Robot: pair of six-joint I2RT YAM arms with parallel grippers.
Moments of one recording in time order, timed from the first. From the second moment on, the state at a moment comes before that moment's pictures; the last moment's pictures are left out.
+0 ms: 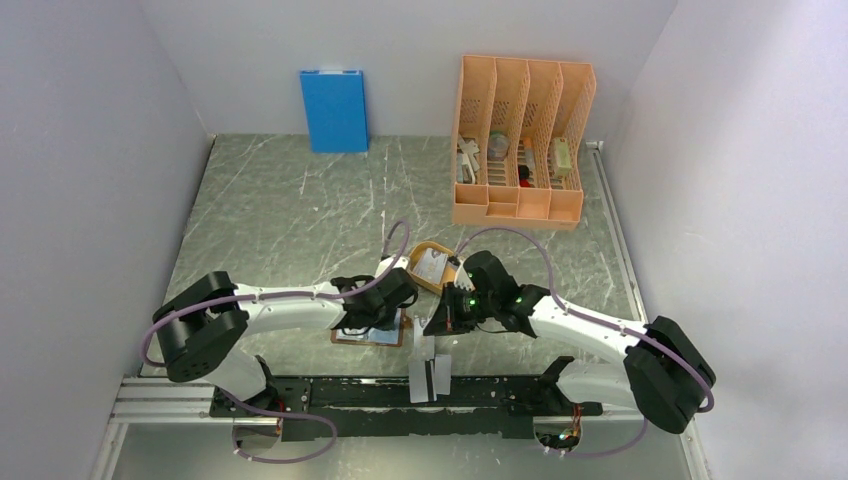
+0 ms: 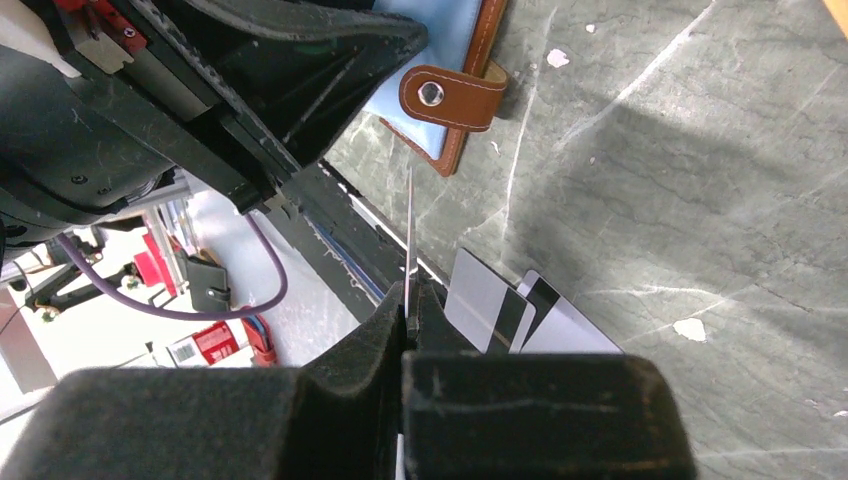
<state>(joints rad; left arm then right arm) -1.07 1.53 0.78 -0.35 -0.33 -0.69 0.77 1.17 0.50 -0.12 -0.48 0.83</state>
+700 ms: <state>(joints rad) -1.07 1.42 0.69 -0.34 -0.34 -0.76 0.86 1.47 0.52 0.18 -0.56 0.93</state>
